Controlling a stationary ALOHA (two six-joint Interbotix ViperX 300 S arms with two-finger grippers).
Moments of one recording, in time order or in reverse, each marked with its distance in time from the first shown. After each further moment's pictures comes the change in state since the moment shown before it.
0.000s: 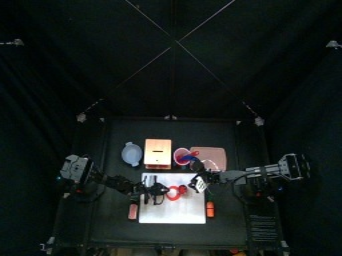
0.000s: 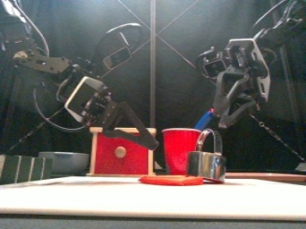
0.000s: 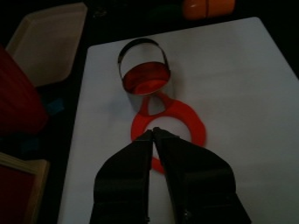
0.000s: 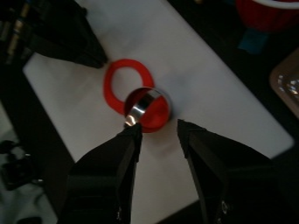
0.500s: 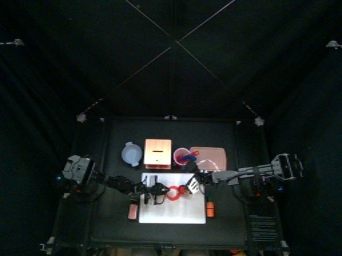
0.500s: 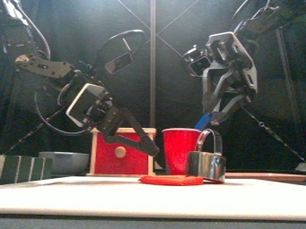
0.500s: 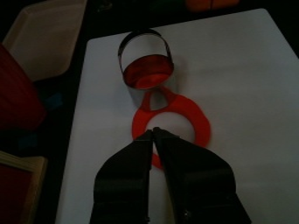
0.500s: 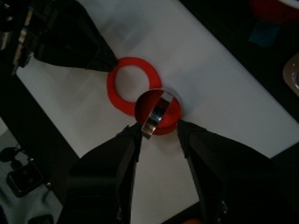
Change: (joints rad) left arm 0.002 0.020 -0.006 0.000 0.000 0.000; right arm 0.021 0.107 -0.160 0.072 0.161 0.005
